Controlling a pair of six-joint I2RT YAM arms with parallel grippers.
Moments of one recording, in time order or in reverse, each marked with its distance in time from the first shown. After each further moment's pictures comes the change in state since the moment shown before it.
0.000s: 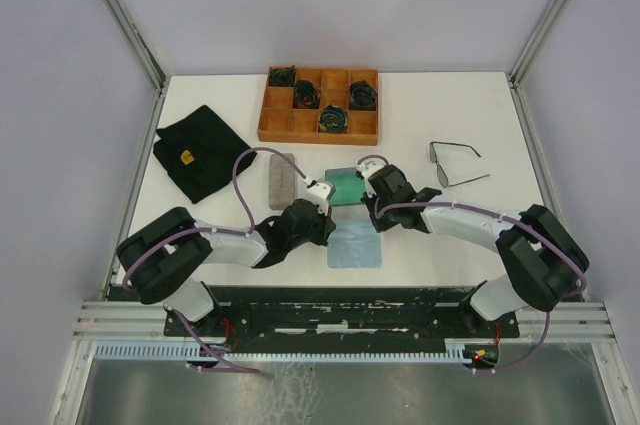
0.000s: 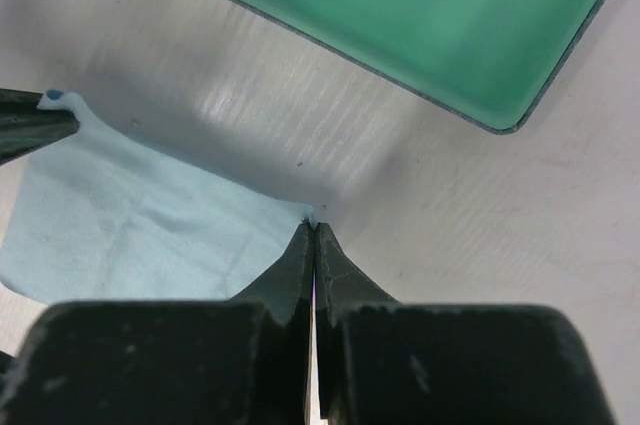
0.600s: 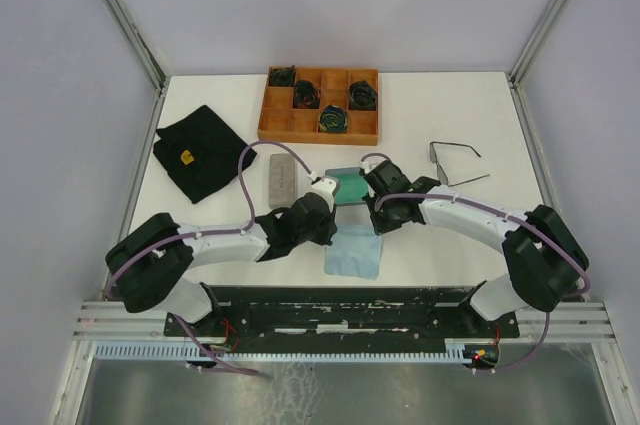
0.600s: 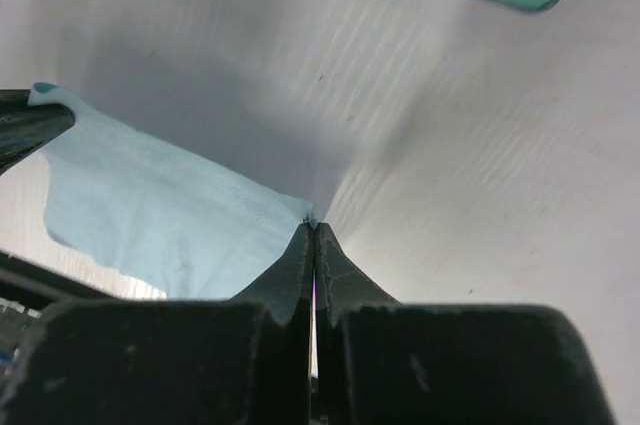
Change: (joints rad) left arm -0.054 -0.103 0.124 -0.355 -0.019 -0.105; right arm 0.029 -0.028 0.107 -0.302 -0.047 0.166
